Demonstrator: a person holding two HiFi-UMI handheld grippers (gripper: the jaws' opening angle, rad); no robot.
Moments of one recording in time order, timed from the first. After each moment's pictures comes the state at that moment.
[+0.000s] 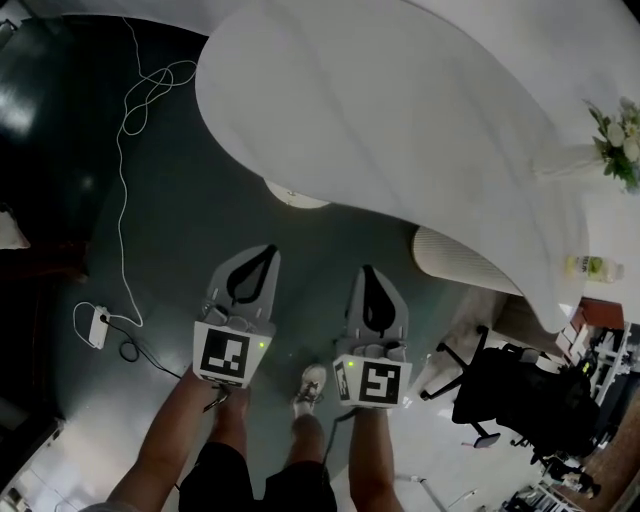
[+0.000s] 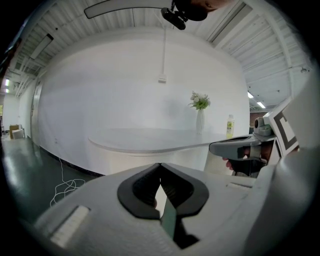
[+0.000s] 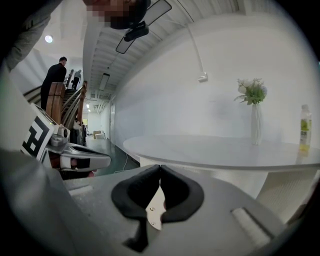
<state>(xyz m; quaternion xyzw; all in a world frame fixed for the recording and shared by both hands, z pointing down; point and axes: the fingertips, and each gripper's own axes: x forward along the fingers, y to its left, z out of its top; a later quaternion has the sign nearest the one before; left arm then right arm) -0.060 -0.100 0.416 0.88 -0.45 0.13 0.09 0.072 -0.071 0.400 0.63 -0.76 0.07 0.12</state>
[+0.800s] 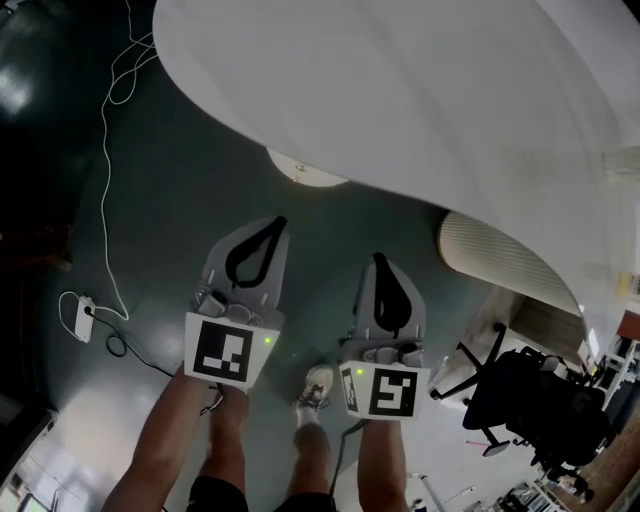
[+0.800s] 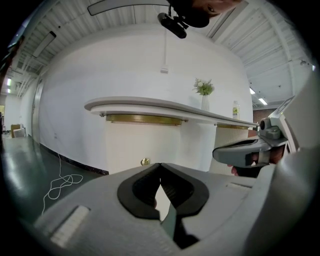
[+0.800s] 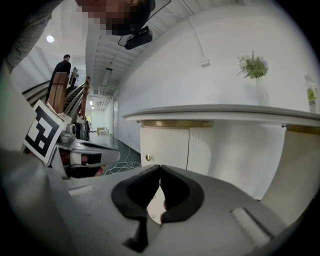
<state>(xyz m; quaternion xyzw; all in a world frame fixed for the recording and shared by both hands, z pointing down) -0.046 -0.139 0.543 0.88 -0.45 0.13 0.08 0.071 -0.099 0.535 0.61 -0.77 0.08 0.14</state>
